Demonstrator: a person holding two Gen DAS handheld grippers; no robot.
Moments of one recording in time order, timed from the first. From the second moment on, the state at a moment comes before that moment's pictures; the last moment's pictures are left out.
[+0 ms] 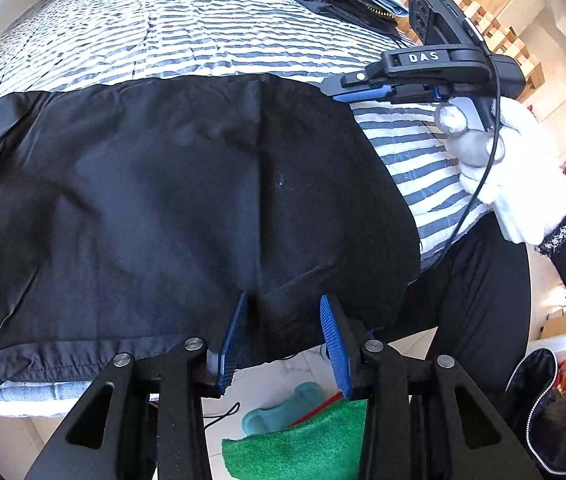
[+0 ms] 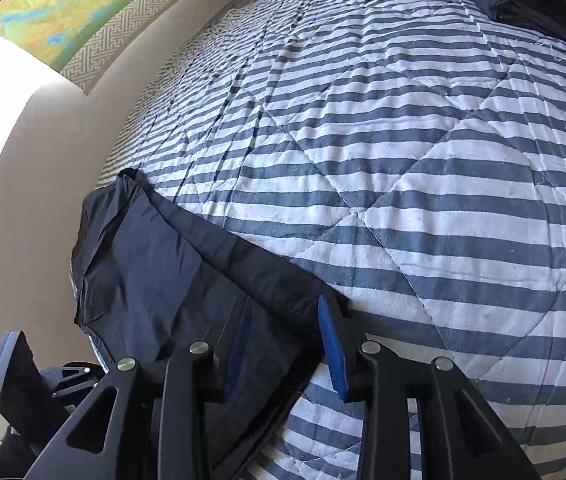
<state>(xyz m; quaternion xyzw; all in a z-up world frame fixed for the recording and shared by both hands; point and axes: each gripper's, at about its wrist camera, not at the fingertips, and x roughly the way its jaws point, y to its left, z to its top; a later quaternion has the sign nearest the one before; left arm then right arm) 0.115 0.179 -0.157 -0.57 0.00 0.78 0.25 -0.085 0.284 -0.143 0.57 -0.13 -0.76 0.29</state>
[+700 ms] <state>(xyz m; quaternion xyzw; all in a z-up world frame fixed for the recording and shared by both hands) 0.107 0.197 -0.149 -0.56 -0.02 0.77 0.29 -0.085 0.278 -0.114 0.55 -0.05 -0.79 0.26</state>
